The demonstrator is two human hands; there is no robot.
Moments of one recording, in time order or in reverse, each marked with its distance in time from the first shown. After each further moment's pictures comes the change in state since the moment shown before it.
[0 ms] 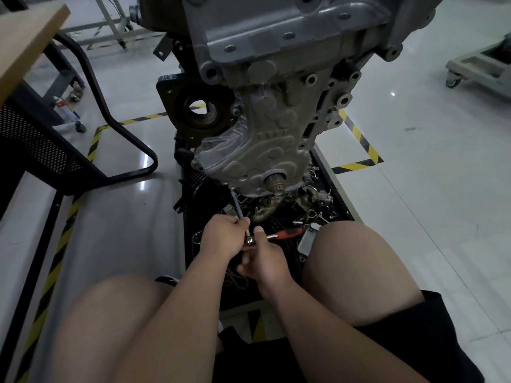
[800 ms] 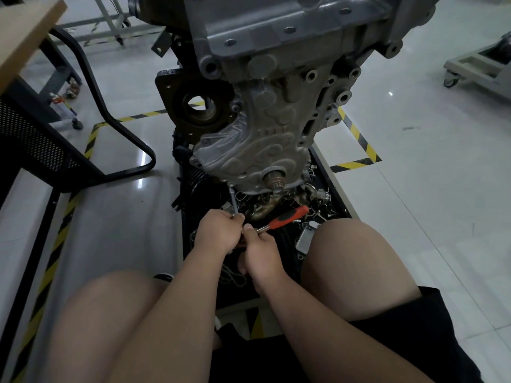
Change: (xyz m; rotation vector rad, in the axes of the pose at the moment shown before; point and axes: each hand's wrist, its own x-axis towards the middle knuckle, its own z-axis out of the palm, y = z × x) left_hand 0.002 0.004 -0.008 0.100 0.010 -0.007; right_hand -0.006 -0.005 0.008 -0.171 -0.033 -0.170
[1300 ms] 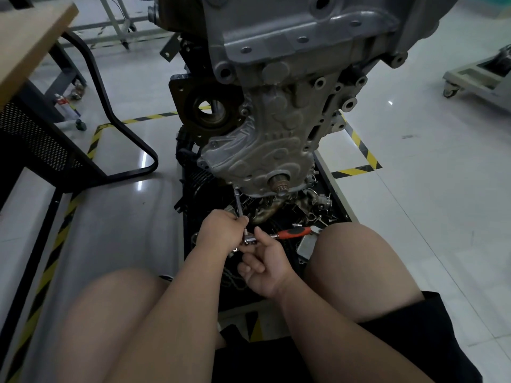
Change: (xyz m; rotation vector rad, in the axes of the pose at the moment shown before) left_hand -0.003 0.003 -0.009 0.030 -0.028 0.006; right_hand 0.007 0.006 -0.009 0.552 -0.228 0.334
